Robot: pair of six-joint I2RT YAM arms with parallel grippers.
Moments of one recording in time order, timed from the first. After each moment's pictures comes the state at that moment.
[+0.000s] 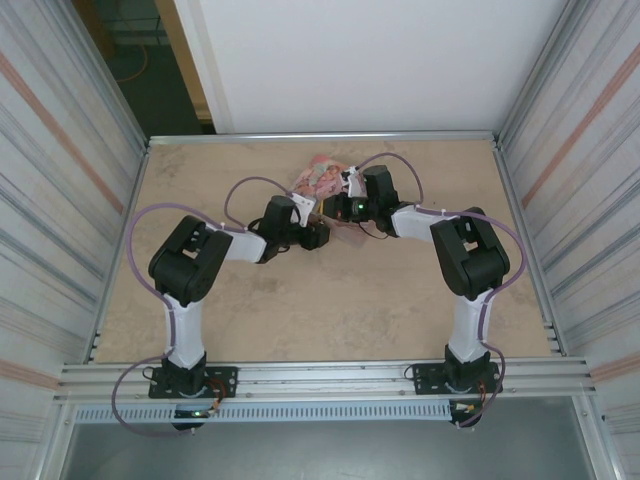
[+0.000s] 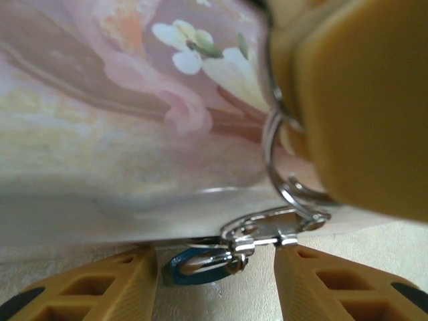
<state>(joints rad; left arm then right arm) -0.53 1.99 0.97 0.40 0.37 -0.21 0.45 1.96 1.16 0.25 -0.68 0.65</state>
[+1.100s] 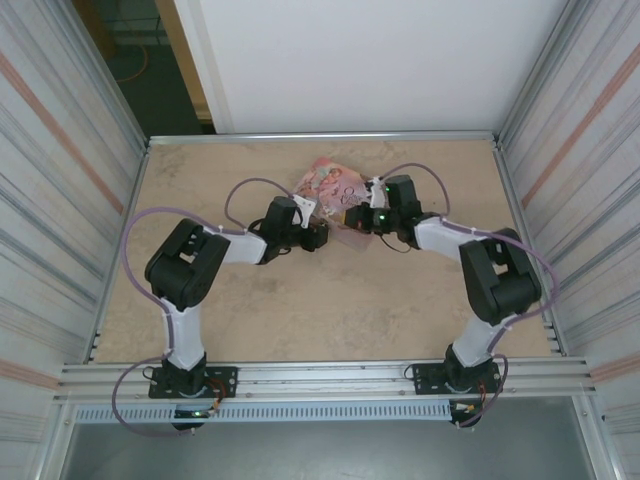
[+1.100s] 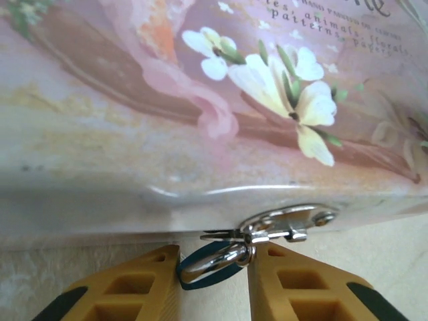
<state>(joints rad) -0.56 1.93 0.96 0.33 0.35 -0.27 0.36 1.69 0.94 0.10 -0.61 0.62</state>
